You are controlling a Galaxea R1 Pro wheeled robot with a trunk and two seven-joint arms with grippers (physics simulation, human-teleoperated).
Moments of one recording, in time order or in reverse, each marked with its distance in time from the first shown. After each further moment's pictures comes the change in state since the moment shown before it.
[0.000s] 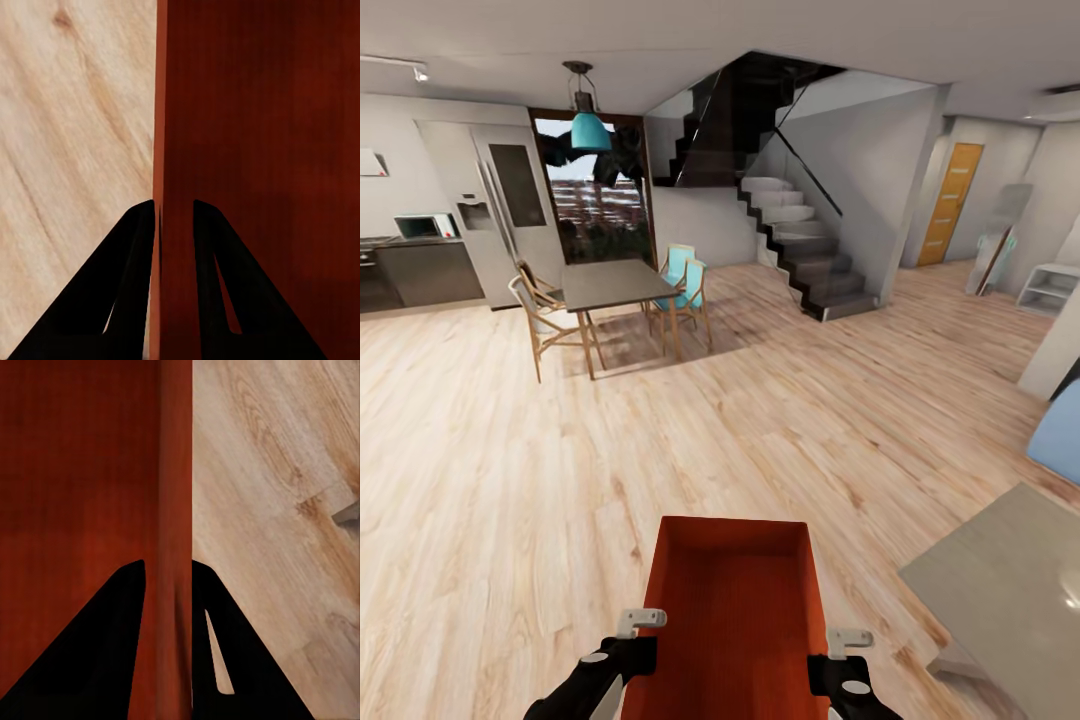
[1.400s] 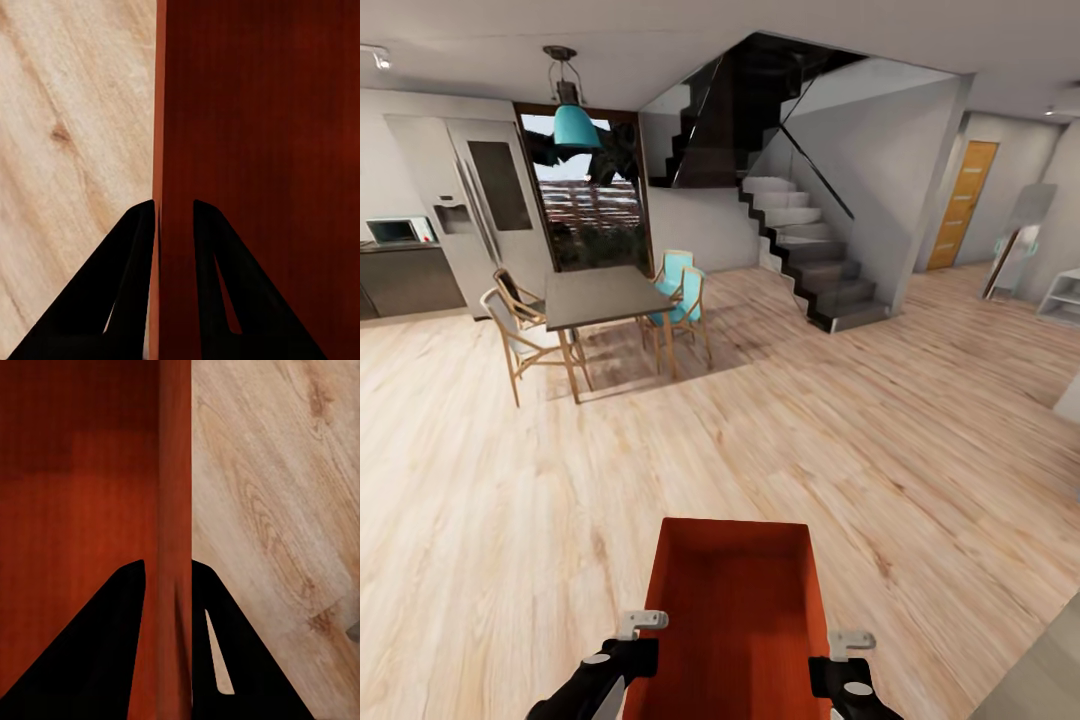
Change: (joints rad) left arm -0.001 -0.006 0.001 0.008 -0.002 0.001 0.007; right arm 0.000 -0.006 0.012 0.004 -0.018 0.000 0.005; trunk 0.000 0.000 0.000
